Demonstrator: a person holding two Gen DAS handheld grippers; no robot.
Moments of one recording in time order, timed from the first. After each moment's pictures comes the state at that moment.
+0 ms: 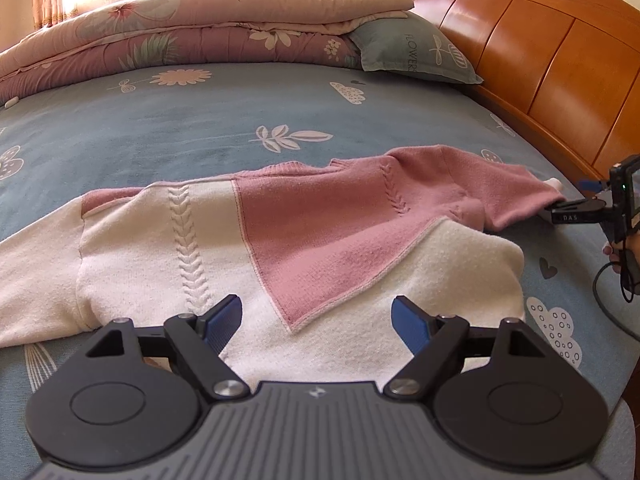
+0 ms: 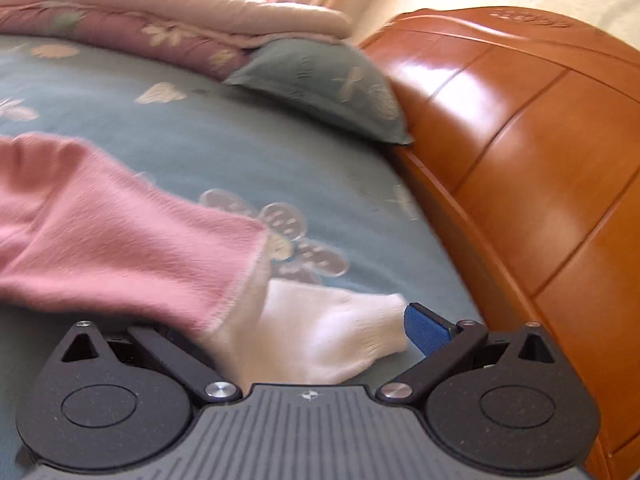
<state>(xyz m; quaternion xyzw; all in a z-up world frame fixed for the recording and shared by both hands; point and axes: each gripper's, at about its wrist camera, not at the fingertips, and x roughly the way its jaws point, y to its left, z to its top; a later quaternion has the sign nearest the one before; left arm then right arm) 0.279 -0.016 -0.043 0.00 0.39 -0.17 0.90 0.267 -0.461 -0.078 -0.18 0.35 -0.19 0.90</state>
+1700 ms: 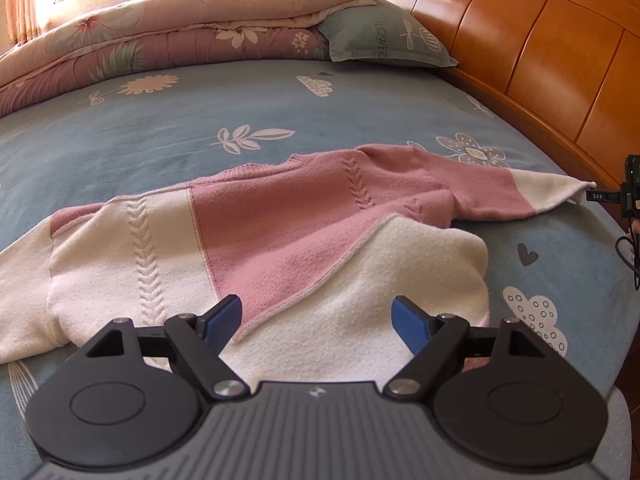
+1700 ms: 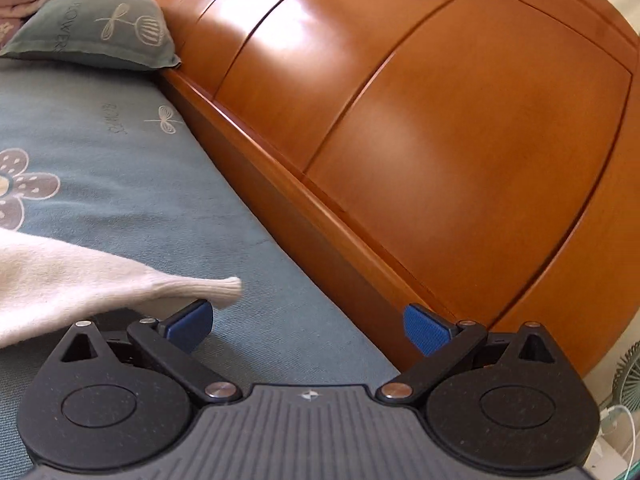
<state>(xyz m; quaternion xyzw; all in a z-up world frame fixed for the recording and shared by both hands) 0.277 -0.049 -0.035 0.02 0.40 -0.19 0.90 0.202 -0.591 -0.075 -0.10 0.32 -0.48 0.81</state>
